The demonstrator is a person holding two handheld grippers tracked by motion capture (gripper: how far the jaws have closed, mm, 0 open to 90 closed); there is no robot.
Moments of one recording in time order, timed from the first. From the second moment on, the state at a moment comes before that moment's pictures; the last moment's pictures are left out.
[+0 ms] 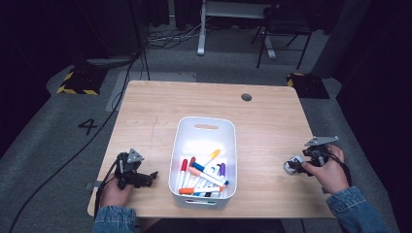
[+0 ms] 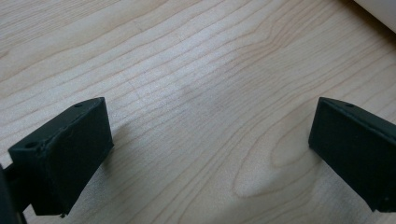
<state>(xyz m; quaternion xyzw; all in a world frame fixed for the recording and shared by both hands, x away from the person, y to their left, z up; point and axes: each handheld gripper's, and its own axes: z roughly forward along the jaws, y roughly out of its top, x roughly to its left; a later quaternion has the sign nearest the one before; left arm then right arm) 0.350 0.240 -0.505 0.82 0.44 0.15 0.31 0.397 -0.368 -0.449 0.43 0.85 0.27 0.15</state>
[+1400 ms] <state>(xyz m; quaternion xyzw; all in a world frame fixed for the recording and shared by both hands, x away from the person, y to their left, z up) 0.350 0.240 -0.505 0.82 0.44 0.15 0.31 0.396 -0.363 -0.465 0.44 0.85 0.27 0.12</state>
